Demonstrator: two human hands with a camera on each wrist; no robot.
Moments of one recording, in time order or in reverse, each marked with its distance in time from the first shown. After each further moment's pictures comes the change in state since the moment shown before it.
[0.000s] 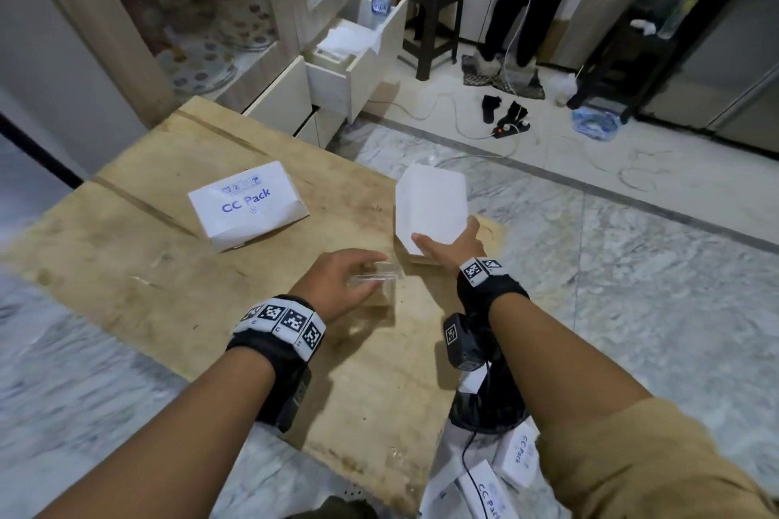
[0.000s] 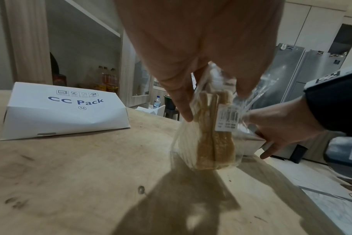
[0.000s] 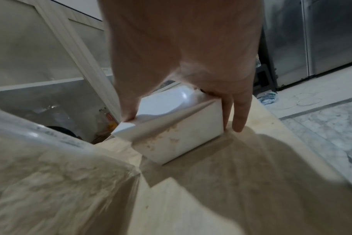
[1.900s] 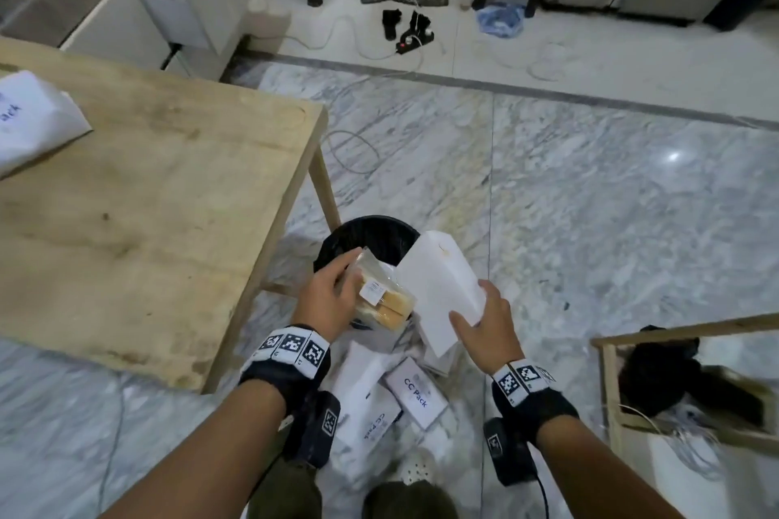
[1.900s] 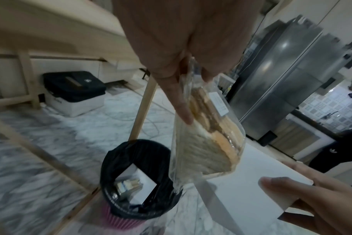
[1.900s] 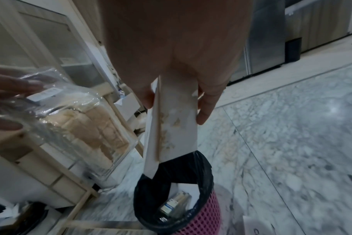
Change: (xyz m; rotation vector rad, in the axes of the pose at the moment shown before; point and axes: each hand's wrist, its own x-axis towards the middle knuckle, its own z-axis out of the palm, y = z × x) left_hand -0.104 0.105 0.320 -0.150 -0.058 -0.286; right_hand -0.113 0.433 -0.156 0.001 0.114 0.009
